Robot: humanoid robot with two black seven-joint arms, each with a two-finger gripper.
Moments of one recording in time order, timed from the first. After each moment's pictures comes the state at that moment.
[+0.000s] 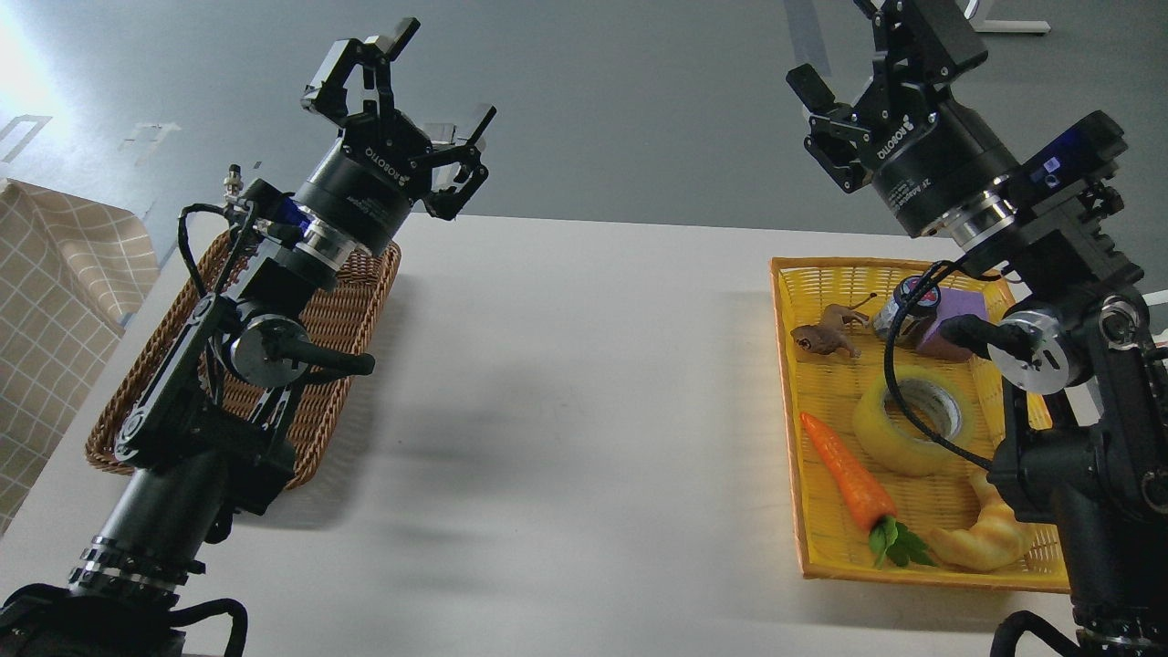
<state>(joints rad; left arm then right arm) -0.45 0.10 -1.42 -1.23 0.63 -0.49 -0.09 0.49 0.00 1.52 1.47 -1.16 0.42 -0.08</state>
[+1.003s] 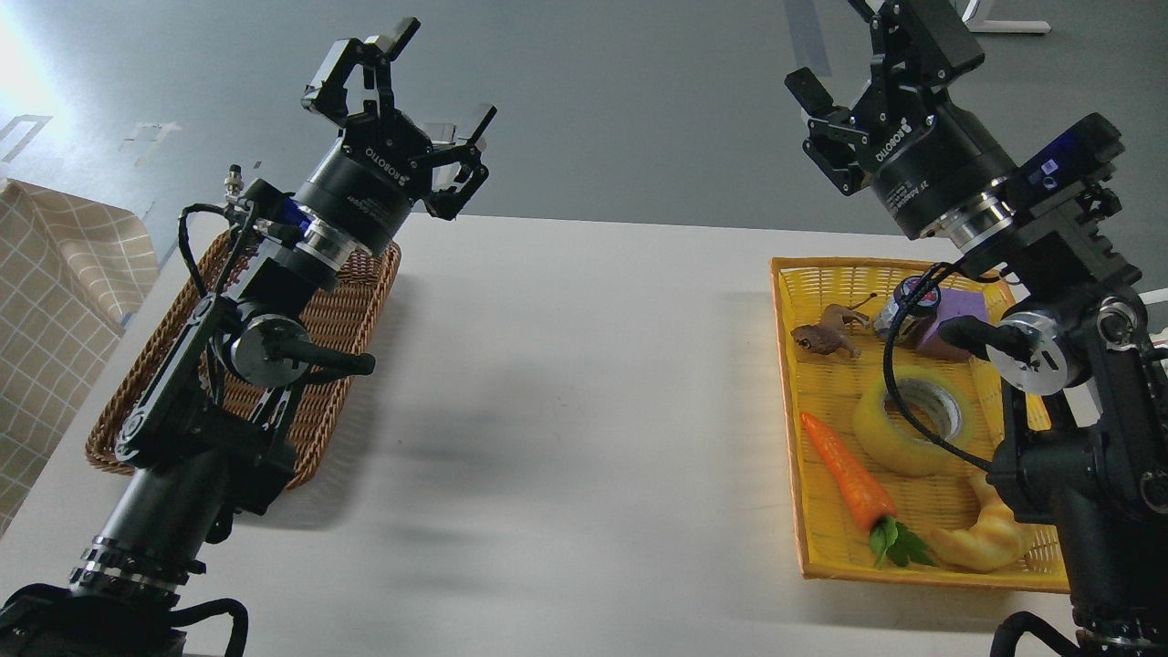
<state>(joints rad) -0.45 0.10 -1.42 -1.23 0.63 -0.49 -0.09 0.49 0.00 1.52 1.47 -1.16 0.42 -0.08</state>
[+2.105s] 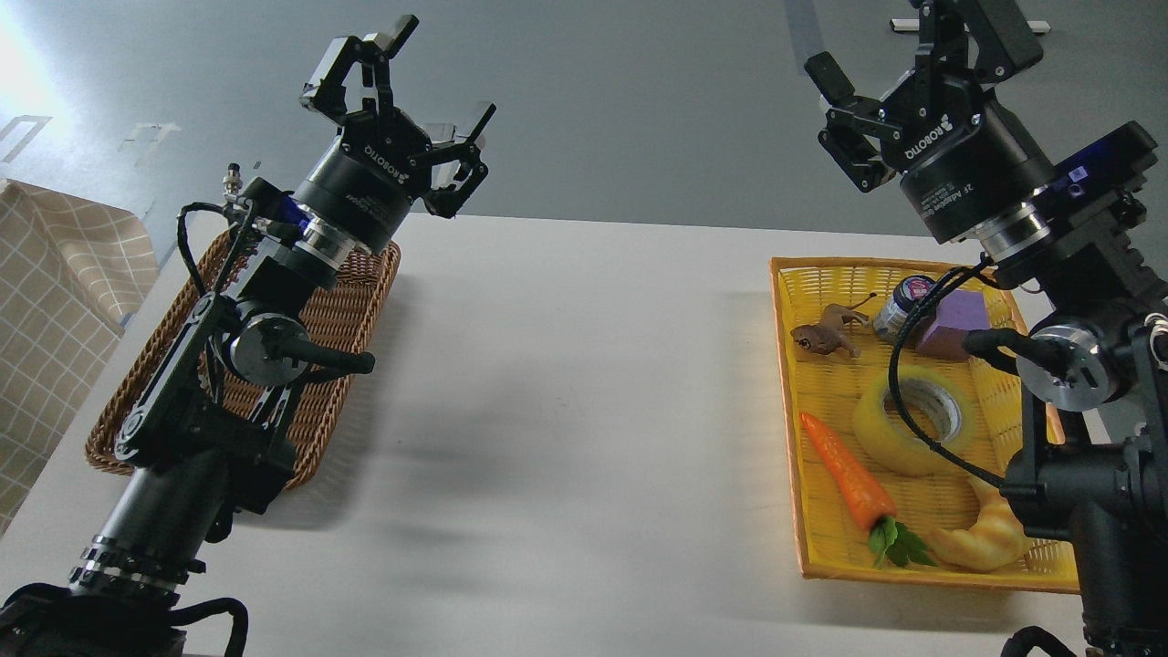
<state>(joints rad) -0.45 0.10 -1.42 -1.24 0.63 -0.49 -0.09 0.44 0.00 1.58 1.54 -1.04 0.49 -0.07</state>
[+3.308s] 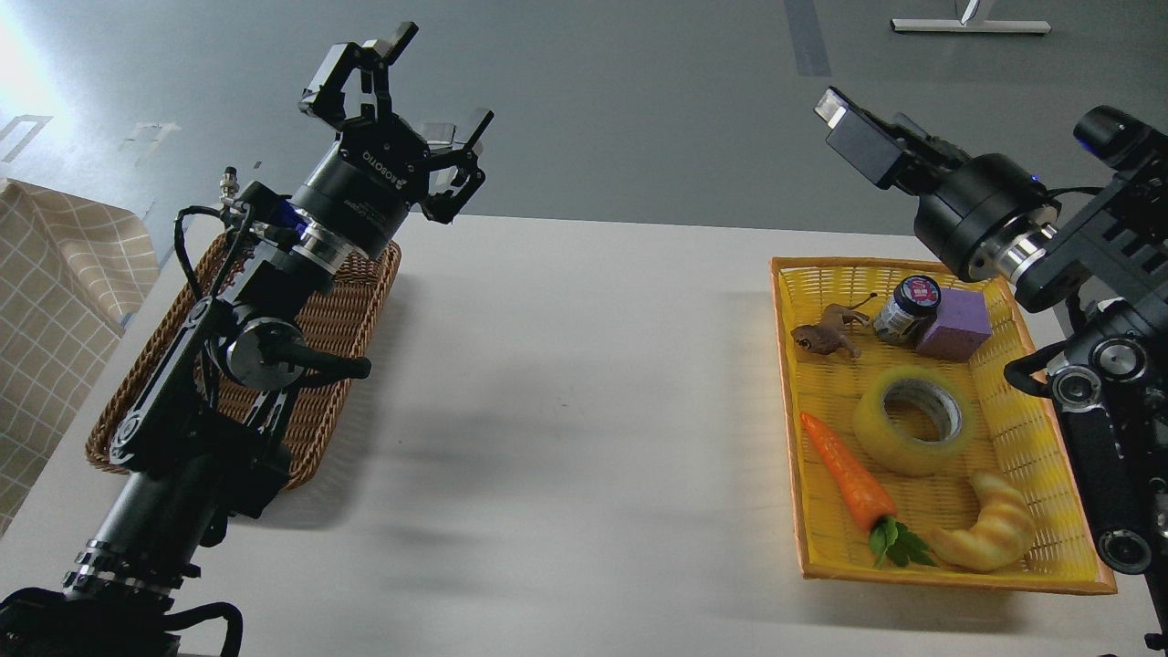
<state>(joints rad) -0.44 0.11 -1.42 -1.24 0.64 -0.49 -0.09 0.40 -0.18 1.45 1.66 -2.10 0.49 -0.15</state>
